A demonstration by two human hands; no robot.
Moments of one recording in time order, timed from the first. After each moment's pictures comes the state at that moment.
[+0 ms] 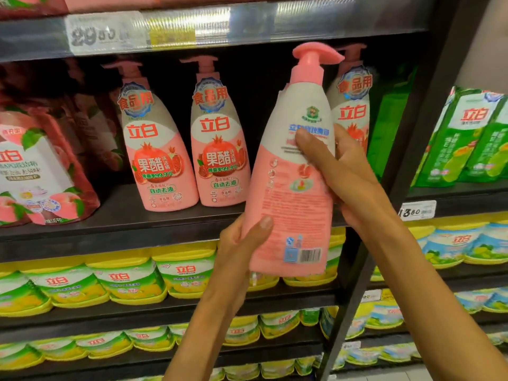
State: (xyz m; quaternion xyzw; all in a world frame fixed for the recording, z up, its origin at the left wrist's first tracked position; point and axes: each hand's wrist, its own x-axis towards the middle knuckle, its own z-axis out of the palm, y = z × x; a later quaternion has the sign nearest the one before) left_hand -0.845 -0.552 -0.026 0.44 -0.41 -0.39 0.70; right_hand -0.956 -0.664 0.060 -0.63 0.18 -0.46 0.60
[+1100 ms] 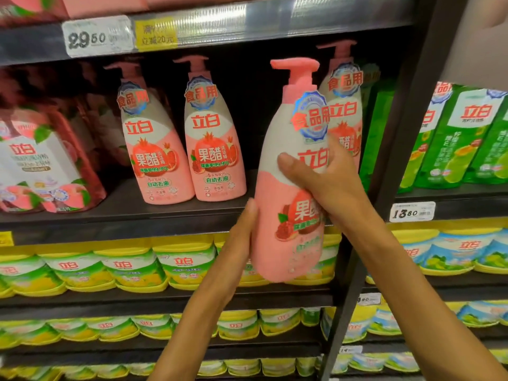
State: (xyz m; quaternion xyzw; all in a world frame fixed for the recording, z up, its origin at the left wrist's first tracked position) left_hand -0.866 -0.588 -0.029 0.54 -0.36 -0.41 0.64; right_hand -0.975 -0.682 0.040 -0.66 0.10 -0.47 0.57
